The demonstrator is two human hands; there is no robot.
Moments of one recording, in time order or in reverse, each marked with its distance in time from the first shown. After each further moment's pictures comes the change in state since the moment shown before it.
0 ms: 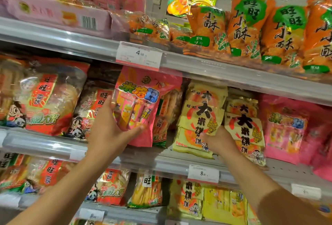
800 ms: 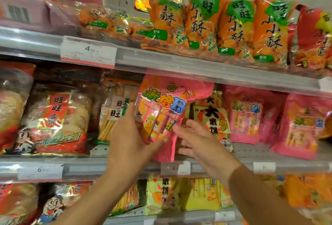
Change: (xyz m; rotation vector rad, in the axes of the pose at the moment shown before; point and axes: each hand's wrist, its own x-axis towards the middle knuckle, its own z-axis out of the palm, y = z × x) left_hand -0.034 0.085 0.079 -0.183 -0.248 0.075; right_hand -0.099 -0.010 -0.056 0.766 -0.372 -0.143
